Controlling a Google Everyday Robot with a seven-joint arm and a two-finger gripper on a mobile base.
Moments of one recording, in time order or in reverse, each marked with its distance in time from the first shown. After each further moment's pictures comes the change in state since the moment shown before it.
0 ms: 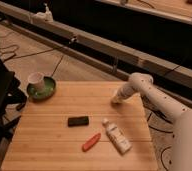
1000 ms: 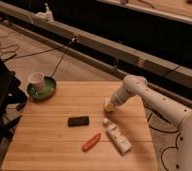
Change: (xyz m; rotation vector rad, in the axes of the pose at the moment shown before) arm 0.037 0.068 -0.024 -0.117 0.106 -0.037
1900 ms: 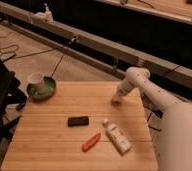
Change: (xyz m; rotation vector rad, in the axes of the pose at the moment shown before) arm -0.041 -0.083 0.017 0.094 -0.006 0.075
